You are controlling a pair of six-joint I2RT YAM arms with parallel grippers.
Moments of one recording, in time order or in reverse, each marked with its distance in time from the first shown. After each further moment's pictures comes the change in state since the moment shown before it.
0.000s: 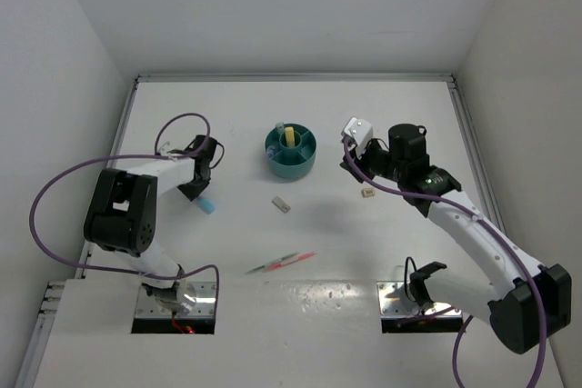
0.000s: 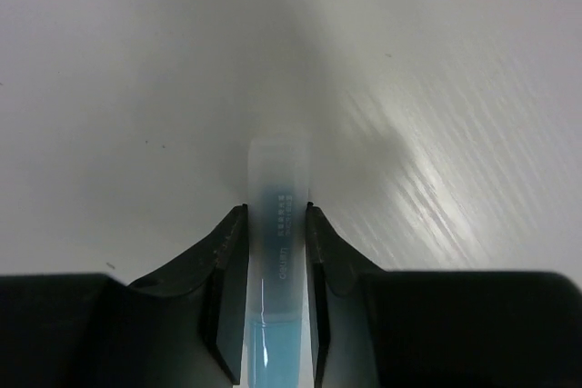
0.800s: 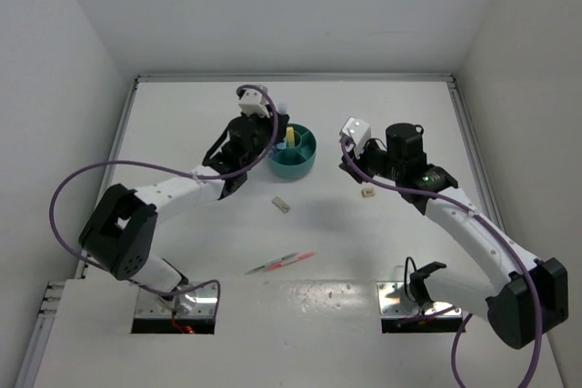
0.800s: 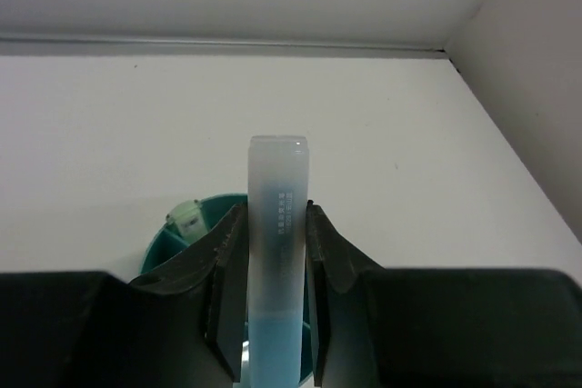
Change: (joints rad) left arm -0.419 -0.154 0.037 1.035 0.333 0.690; right arm -0.002 0.026 0.000 0.001 -0.008 0.002
